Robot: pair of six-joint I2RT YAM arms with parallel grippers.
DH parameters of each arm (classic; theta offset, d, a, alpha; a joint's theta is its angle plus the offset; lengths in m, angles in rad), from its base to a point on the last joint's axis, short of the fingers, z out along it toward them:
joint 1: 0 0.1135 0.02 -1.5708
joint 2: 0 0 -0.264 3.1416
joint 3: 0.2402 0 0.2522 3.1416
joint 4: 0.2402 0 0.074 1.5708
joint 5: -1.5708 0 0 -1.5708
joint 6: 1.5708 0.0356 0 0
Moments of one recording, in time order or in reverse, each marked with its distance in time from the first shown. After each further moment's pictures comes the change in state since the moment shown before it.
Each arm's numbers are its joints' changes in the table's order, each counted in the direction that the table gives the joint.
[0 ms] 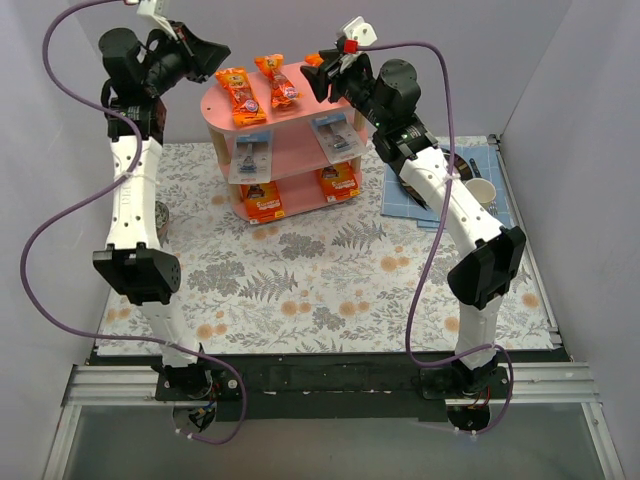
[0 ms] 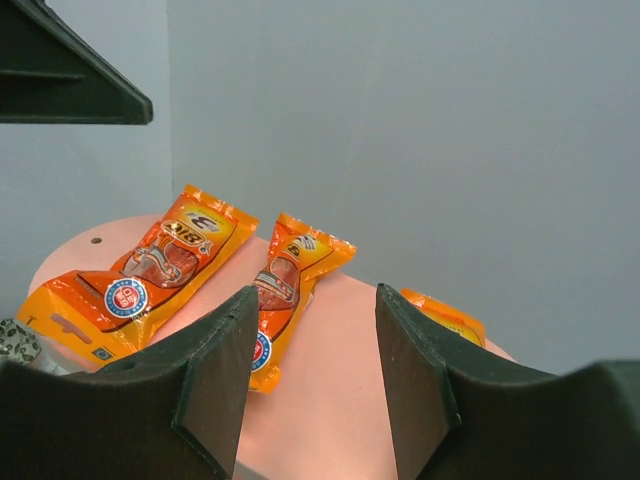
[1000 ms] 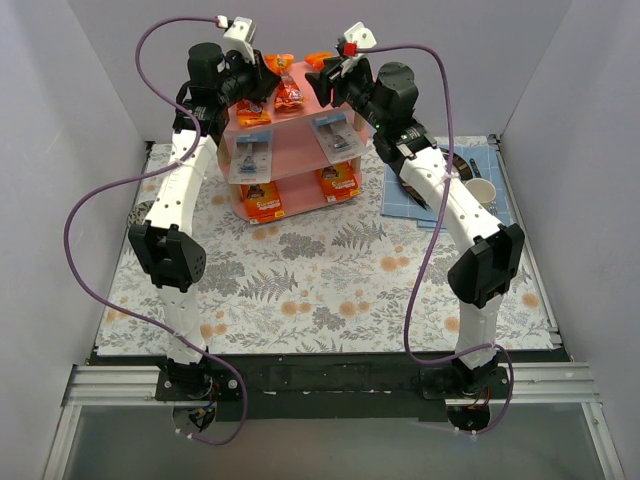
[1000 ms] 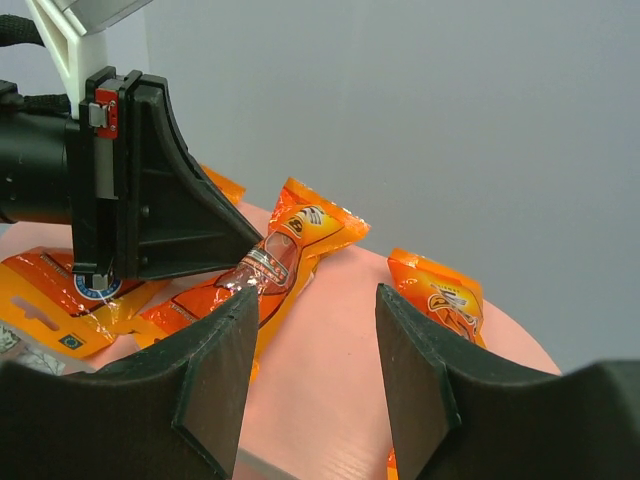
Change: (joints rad) left arm -0.255 0.171 0.029 0.119 0.299 0.278; right arm -0.018 0.010 -0.035 0.021 -0.024 0.008
